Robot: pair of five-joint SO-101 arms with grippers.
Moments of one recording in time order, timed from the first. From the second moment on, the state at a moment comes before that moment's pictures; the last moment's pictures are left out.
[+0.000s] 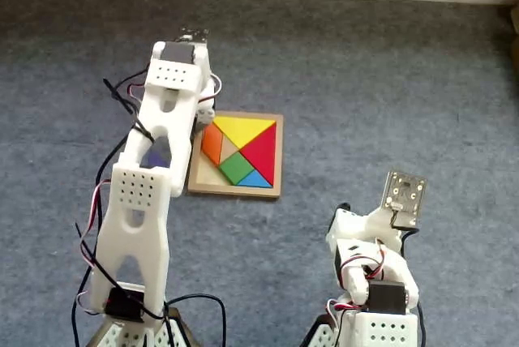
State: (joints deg) left arm 3.6 59.4 -59.7 98.5 15.2; right arm -2.9 -102.9 96.0 57.9 -10.4
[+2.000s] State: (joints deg) left arm -10.6 -2.5 29.6 68.1 17.9; right arm -2.9 -102.9 96.0 57.9 -10.4
